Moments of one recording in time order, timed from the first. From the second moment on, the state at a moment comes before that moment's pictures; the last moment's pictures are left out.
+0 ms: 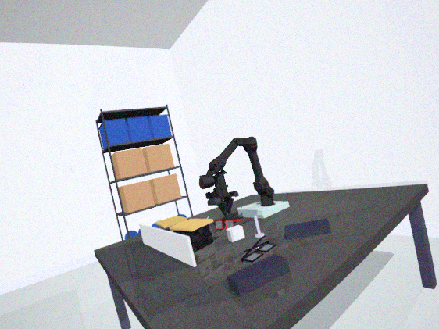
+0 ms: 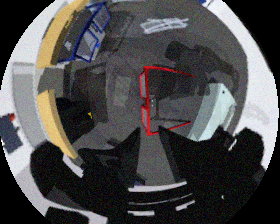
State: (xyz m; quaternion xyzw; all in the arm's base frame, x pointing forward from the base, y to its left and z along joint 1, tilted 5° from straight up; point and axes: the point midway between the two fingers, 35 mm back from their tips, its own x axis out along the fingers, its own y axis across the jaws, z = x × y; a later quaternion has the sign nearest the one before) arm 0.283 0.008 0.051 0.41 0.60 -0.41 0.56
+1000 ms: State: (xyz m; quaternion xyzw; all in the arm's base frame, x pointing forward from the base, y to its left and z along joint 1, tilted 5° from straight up) arm 0.279 0.010 0.003 0.41 0.60 -0.41 0.56
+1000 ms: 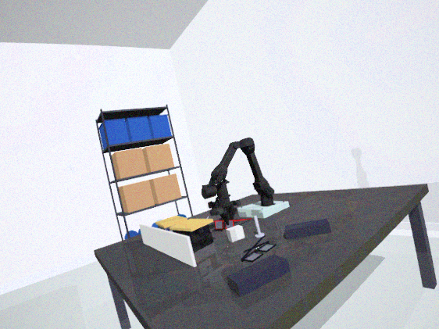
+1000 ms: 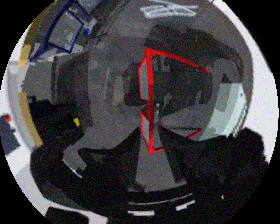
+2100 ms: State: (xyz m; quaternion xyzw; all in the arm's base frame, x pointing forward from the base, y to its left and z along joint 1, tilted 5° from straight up) arm 0.280 0.009 0.030 0.41 0.60 -0.41 0.55
